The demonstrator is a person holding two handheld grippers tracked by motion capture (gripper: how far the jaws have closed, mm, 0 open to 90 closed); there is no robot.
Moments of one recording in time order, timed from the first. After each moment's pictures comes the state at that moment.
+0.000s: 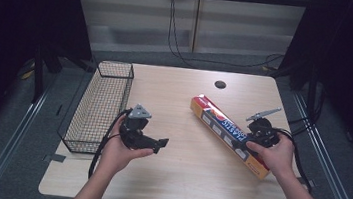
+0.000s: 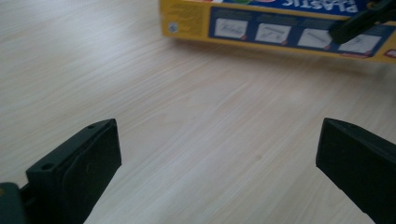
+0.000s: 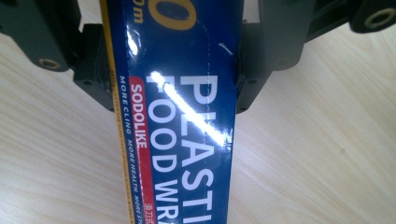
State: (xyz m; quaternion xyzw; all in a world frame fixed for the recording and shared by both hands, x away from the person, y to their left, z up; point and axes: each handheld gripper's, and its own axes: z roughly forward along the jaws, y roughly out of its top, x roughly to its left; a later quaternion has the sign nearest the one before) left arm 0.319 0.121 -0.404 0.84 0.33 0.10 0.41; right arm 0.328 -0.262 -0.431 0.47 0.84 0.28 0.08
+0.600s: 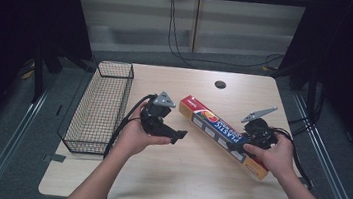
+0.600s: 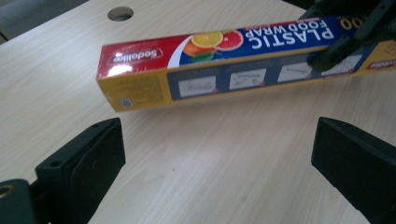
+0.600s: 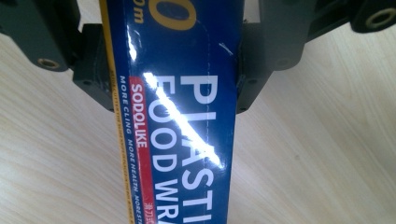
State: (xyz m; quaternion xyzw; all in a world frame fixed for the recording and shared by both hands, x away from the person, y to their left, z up) left arm 0.344 0.072 -0.373 0.87 0.25 0.09 0.41; right arm 0.318 -0.245 -0.415 0.41 0.86 0.29 0.07
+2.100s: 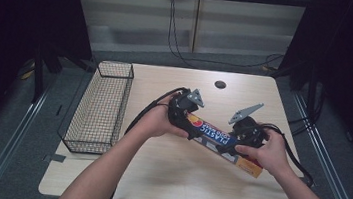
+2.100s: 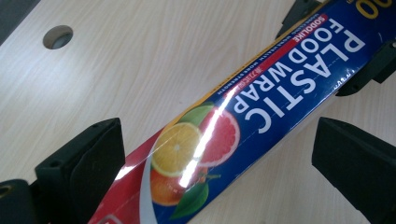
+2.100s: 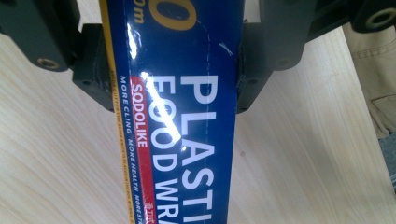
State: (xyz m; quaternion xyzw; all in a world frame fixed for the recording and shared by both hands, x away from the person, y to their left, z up) left arm 0.377 0.008 -0.373 0.93 0.10 0.06 0.34; right arm 0.315 -0.213 -0.394 0.32 0.90 0.29 0.04
